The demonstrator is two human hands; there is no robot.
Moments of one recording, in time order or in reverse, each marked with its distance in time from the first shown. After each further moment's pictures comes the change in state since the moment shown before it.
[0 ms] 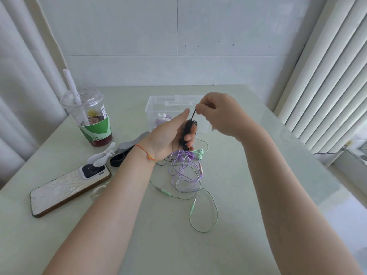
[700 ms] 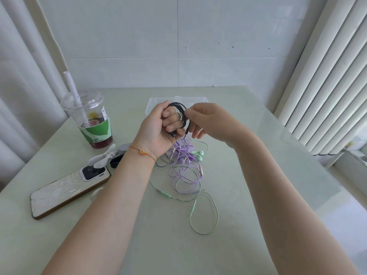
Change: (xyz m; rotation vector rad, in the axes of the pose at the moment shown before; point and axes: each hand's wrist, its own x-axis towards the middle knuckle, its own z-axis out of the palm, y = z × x) left_hand -0.003 0.012 -0.009 -0.601 0.138 0.152; right_hand 0.000 -0.003 0.018 0.297 -0.202 0.074
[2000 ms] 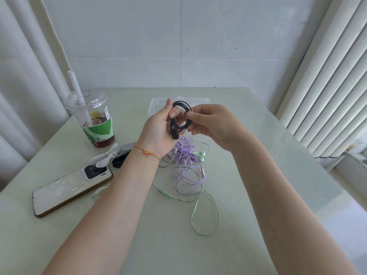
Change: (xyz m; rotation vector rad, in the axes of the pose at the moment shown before) left_hand 0.008 -0.007 -0.006 0.151 0.067 0.124; right_hand 0.003 0.010 0.005 0.558 -0.019 -0.013
